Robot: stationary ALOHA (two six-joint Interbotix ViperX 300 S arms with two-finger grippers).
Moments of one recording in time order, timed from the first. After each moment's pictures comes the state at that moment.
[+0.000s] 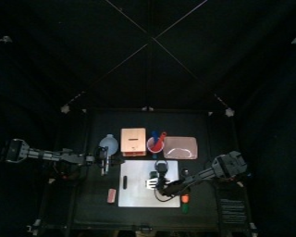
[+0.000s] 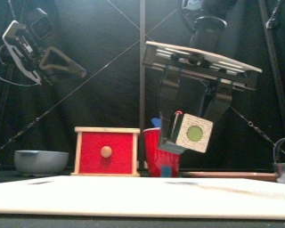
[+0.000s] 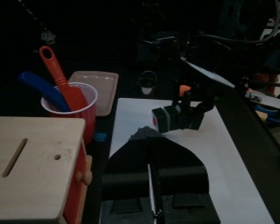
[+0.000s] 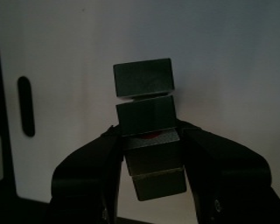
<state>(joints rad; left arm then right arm) 0.02 -0.58 1.21 -0.05 -0.49 0.00 0.33 0.31 0.18 -0.49 1.06 2.19</state>
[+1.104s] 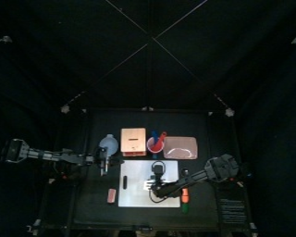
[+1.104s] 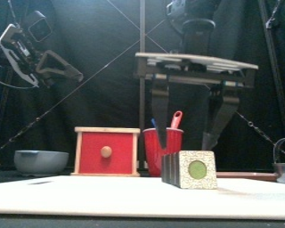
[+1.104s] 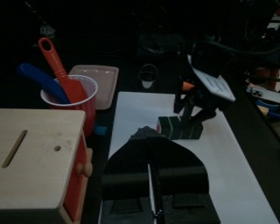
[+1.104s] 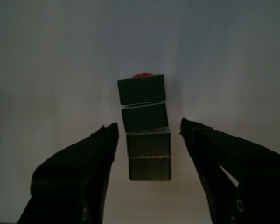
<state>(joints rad) 0.03 -0.58 1.23 -0.05 -0.49 0.00 0.30 0.25 0.17 -0.45 1.13 1.96</state>
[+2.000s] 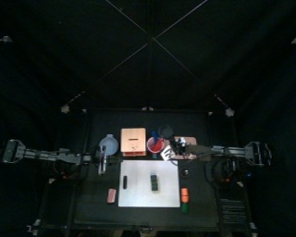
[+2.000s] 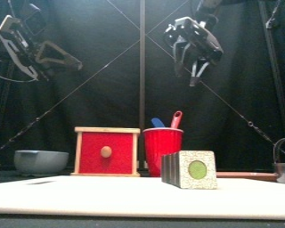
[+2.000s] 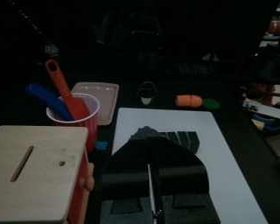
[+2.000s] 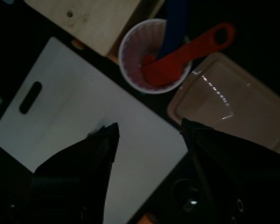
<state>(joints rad) 0.04 -0.66 1.23 -0.05 -0.50 0.00 -0.34 -0.27 0.28 -0.13 1.05 0.56</state>
